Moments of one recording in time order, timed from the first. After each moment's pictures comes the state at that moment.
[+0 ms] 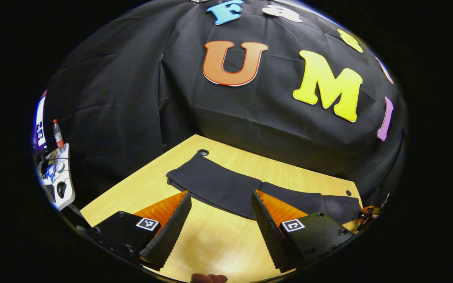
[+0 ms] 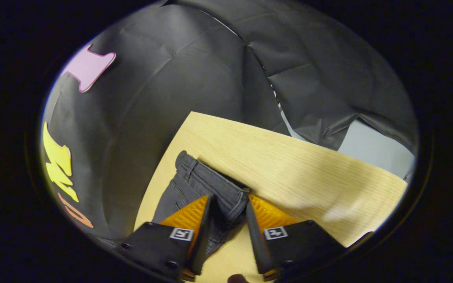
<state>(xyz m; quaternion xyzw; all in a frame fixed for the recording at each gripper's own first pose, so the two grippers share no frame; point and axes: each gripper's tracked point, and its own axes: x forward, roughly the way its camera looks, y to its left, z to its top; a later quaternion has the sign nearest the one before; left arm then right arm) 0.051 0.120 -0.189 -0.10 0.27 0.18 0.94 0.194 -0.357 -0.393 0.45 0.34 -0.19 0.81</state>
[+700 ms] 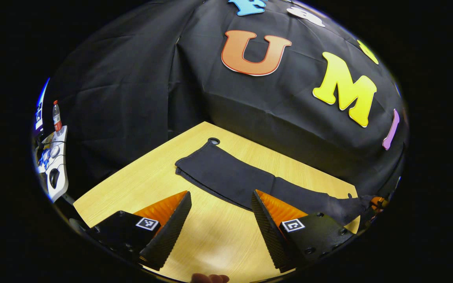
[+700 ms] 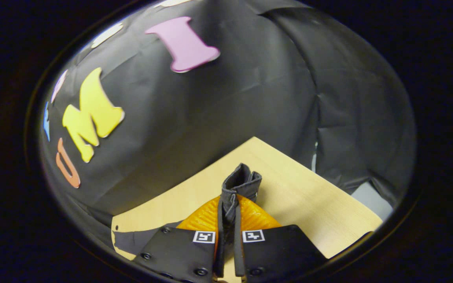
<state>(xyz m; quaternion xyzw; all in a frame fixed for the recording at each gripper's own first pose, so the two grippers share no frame) 0.044 0.175 -0.215 -0.12 0.28 0.18 0.93 0.221 -0.254 -0.235 0.26 0.26 -0.08 0.93</state>
